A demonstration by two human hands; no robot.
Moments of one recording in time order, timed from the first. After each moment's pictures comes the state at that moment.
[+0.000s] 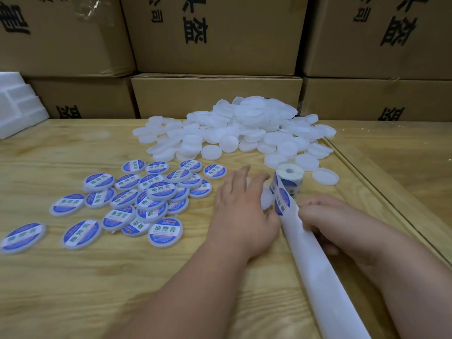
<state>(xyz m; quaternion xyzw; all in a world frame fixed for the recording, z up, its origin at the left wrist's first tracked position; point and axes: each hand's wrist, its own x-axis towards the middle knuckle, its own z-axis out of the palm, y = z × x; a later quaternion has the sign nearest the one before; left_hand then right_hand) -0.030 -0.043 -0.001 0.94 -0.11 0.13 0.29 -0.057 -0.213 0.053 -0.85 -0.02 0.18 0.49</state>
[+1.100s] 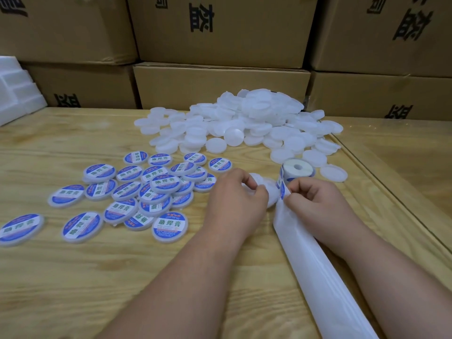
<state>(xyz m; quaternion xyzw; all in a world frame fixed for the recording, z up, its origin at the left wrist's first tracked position) -0.018 -0.028 0.005 0.88 0.02 0.15 0.46 -0.032 -0.187 0.016 -0.83 -0.06 -0.05 0.55</state>
